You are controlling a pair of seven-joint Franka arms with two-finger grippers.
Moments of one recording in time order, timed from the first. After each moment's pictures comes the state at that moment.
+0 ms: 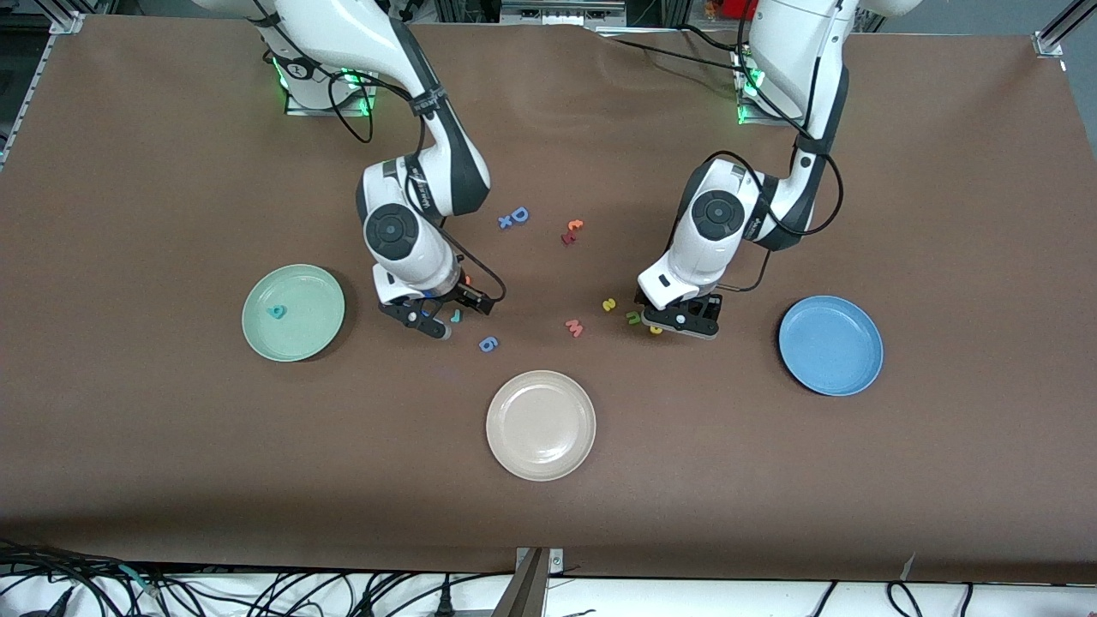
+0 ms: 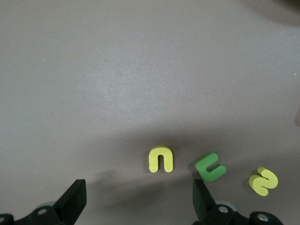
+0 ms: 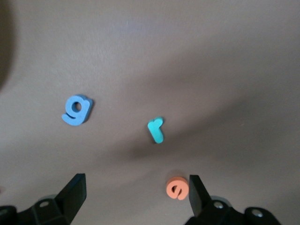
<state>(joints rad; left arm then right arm) -0.74 0.54 0.24 -2.02 -0.16 2.62 -0.18 0.93 0.63 -0.40 -1.78 0.45 2.29 0.75</state>
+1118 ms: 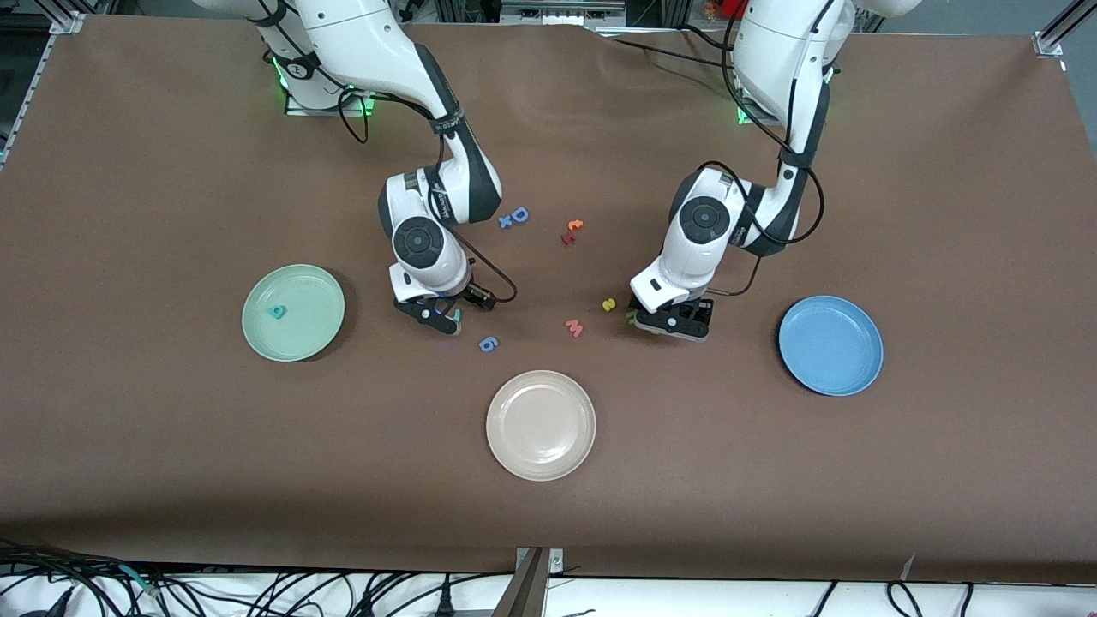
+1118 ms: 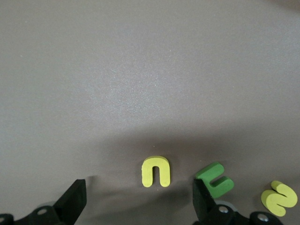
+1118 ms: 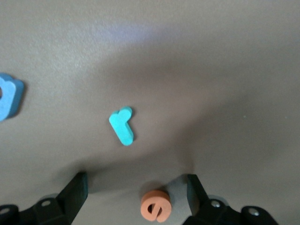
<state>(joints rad) -0.75 0.60 0.24 -2.01 -0.16 2.69 -0.19 0.96 0.69 -0.39 -1.82 0.45 2.32 0.76</state>
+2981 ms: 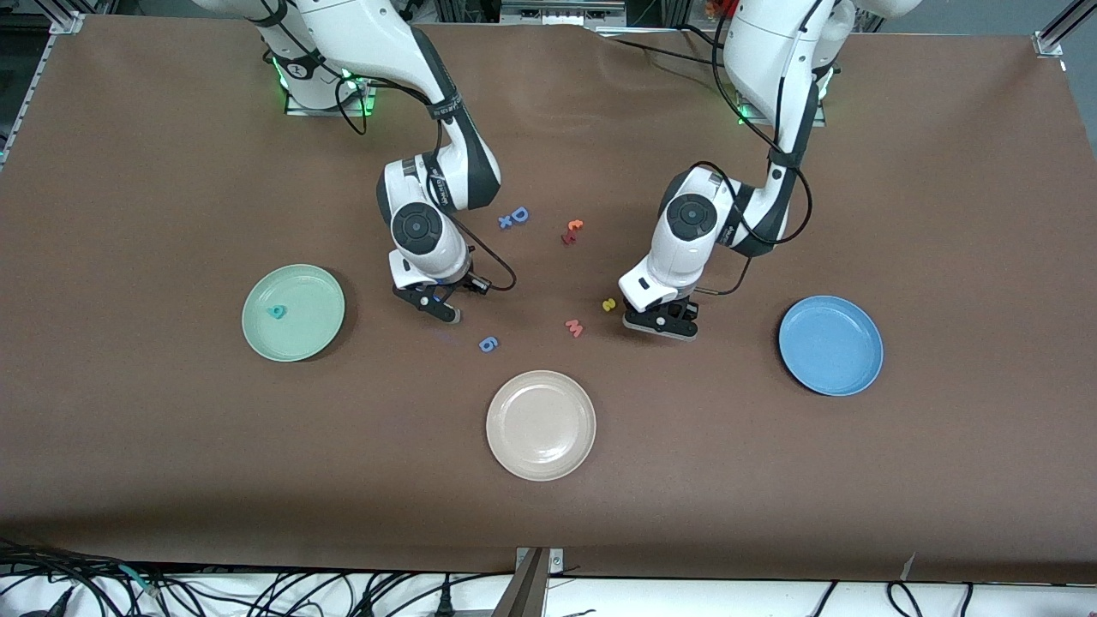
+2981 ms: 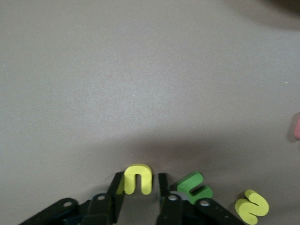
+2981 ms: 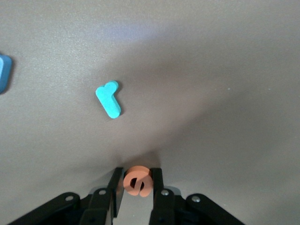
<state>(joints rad) -0.78 0.62 0.24 -1.98 -0.16 2.69 -0.23 0.98 0.64 -0.40 -1.88 0.46 2.33 0.78</state>
